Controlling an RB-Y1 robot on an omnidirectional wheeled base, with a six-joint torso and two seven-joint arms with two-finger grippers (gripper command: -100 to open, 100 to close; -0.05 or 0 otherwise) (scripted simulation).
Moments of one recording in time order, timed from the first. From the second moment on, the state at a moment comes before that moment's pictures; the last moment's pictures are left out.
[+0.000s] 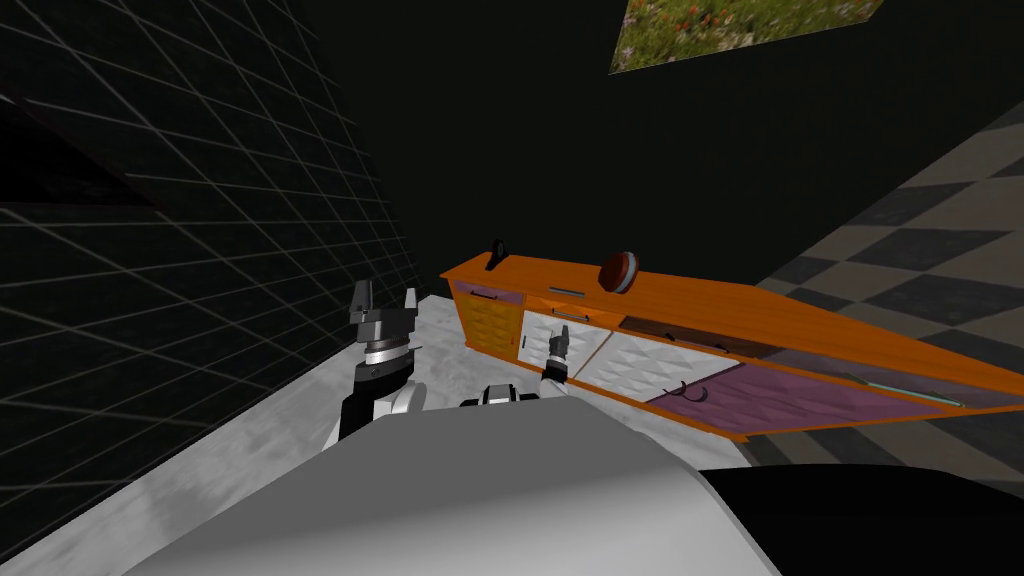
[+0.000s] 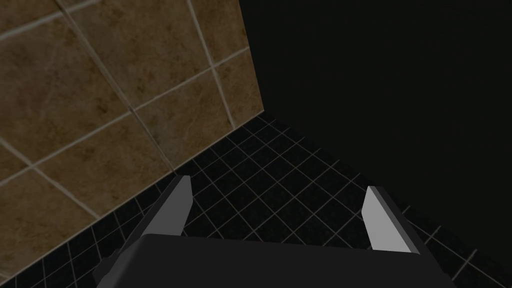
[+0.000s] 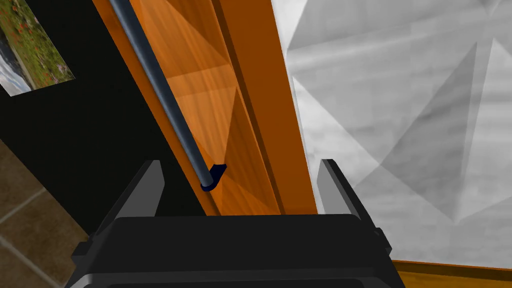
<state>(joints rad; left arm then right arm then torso) 0.47 -0.02 -0.06 -2.30 0.01 -0.55 0.16 -0.01 -0.30 0.57 -1.09 1.97 1.22 0.39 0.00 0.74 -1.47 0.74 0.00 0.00</state>
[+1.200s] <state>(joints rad) 0.47 -0.02 -0.06 -2.30 0.01 -0.55 0.16 0.01 -0.34 0.59 -1.14 2.15 1.36 0.44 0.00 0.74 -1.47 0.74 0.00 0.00</state>
